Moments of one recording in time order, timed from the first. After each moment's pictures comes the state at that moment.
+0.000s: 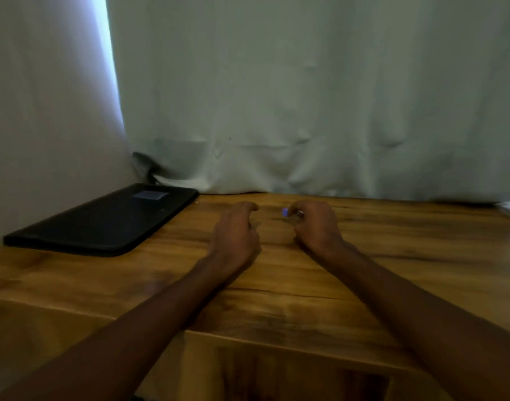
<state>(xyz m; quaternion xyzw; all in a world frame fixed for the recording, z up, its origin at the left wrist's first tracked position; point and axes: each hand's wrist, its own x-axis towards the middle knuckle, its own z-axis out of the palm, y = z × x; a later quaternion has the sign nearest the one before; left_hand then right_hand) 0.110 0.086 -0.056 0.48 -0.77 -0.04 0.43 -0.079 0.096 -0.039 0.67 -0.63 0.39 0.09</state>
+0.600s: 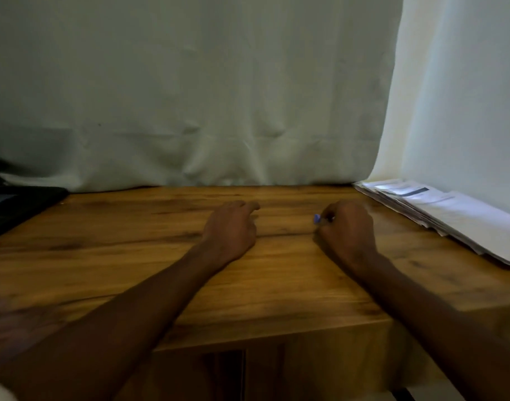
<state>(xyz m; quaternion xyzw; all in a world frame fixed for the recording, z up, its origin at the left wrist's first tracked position) -0.091 0.105 -0.067 0.32 -0.89 0.01 0.33 -0.294 0.248 -0.058 0.45 -0.78 0.37 0.22</state>
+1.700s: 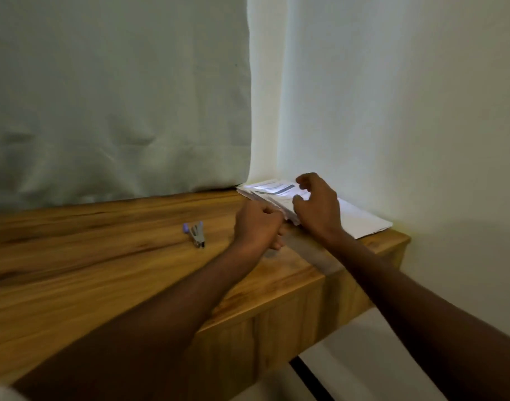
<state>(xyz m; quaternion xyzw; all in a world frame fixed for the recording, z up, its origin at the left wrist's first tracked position) -0.322 0.306 -0.031 0.23 -0.75 -0.52 0.35 -0.439 0.389 -0.022 0.36 -0.76 0.49 0.24</state>
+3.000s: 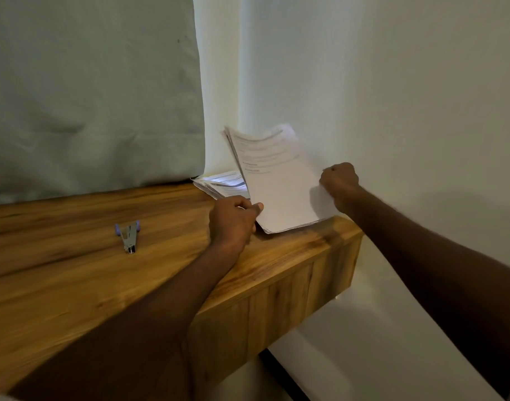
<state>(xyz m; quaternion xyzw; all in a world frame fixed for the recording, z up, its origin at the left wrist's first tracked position) -0.411 0.328 -0.054 0.22 -0.72 -0.52 0.41 -0.594 0.464 0.014 0.12 -0.80 0.57 0.10</state>
